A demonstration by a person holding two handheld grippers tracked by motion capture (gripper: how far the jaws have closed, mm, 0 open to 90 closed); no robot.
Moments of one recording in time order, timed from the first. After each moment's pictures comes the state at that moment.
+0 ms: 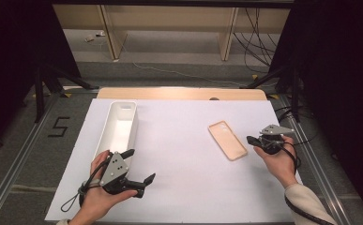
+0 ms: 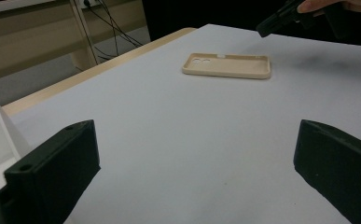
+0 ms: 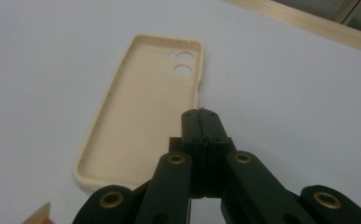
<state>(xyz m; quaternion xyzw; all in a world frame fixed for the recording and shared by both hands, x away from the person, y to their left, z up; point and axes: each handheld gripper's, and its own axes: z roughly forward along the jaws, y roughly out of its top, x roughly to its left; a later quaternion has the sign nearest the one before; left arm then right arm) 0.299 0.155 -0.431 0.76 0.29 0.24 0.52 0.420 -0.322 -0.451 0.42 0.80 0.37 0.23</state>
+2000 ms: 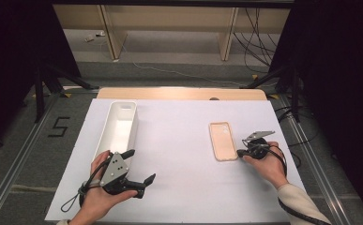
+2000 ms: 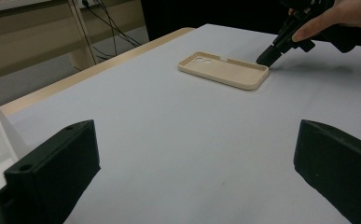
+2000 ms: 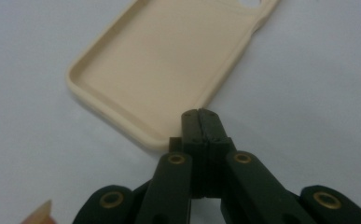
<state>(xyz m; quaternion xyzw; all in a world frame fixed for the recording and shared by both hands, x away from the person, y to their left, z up) 0.299 0.154 -0.431 0.77 0.29 0.24 0.52 0.420 -0.294 -0.474 0.42 0.85 0.29 0.13</state>
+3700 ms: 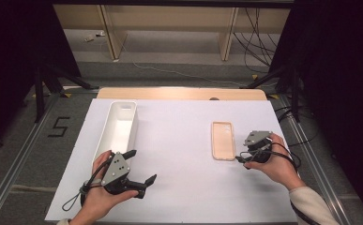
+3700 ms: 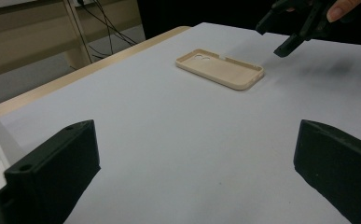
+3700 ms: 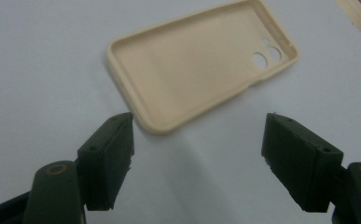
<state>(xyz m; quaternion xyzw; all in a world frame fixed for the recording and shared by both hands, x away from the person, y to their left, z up) 0.300 0.152 -0.432 0.77 0.29 0.23 0.52 0.406 -0.285 -0.437 0.24 0.92 0.24 0.21</state>
